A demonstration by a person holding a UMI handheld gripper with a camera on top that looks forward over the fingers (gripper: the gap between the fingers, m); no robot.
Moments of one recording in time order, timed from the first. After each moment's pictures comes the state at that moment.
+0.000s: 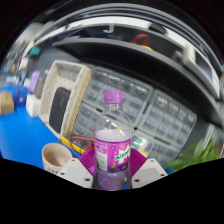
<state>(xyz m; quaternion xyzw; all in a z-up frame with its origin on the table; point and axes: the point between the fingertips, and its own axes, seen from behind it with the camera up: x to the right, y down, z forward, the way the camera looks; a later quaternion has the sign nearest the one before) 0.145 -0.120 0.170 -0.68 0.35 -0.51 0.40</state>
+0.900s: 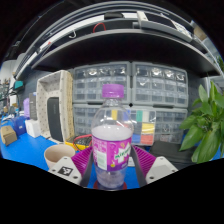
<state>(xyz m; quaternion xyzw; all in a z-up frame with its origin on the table) 0.141 -0.135 0.106 -0.60 0.47 -0.41 0.50</state>
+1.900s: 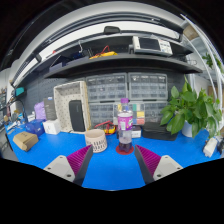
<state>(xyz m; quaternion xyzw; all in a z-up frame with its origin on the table) -0.083 -0.114 0.137 -0.58 0.53 -0.39 0.48</state>
